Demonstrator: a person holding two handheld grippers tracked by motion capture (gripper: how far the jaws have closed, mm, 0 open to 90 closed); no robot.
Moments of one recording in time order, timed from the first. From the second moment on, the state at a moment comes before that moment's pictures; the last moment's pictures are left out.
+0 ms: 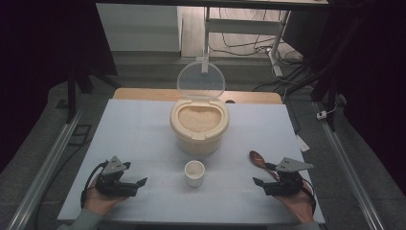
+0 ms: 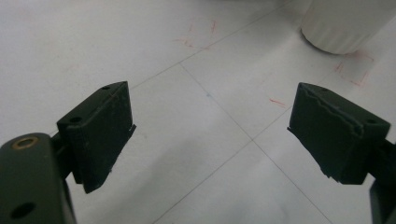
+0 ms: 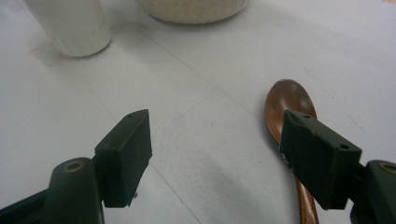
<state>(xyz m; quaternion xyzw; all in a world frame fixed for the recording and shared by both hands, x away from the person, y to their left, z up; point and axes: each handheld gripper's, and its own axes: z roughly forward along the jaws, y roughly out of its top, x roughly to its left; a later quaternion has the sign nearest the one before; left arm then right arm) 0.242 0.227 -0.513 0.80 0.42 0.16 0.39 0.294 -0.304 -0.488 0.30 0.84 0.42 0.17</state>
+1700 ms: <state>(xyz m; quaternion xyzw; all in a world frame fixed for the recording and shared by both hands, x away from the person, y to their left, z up) 0.253 0.223 -0.515 0.82 0.42 0.13 0.37 0.322 -0.316 -0.431 0.36 0.88 0.26 0.15</state>
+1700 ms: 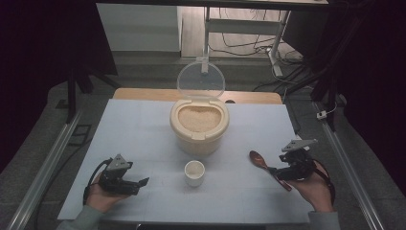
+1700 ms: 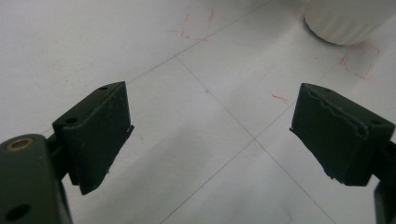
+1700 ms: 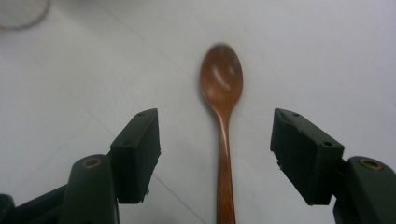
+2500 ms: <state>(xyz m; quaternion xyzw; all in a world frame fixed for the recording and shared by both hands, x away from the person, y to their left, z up) 0.253 0.221 -0.519 0.83 0.42 0.13 0.35 0.341 -0.330 -0.483 0.39 0.90 0.15 0.09</state>
